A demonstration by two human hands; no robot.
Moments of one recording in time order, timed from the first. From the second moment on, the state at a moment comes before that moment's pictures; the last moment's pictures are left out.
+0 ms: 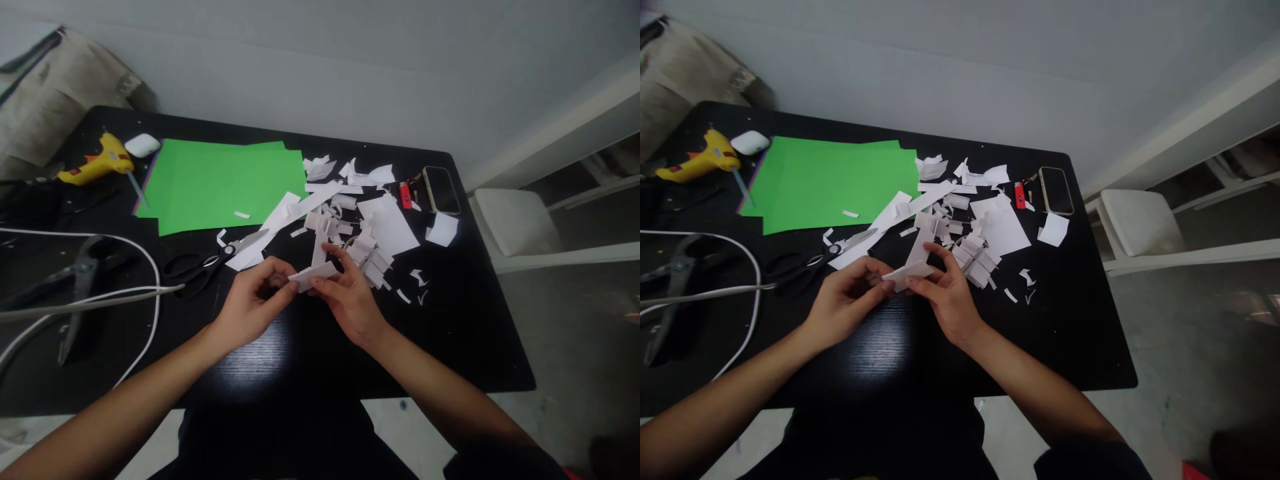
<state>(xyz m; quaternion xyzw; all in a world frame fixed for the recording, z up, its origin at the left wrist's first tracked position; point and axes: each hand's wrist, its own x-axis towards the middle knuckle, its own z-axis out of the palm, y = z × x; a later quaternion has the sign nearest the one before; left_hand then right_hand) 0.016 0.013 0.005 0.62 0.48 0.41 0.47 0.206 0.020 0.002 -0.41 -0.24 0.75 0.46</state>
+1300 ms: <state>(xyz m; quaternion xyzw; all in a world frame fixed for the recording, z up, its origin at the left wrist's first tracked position) 0.002 0.019 0.015 0.65 0.45 0.34 0.51 0.213 0.013 0.015 -0.45 -0.54 0.59 0.39</state>
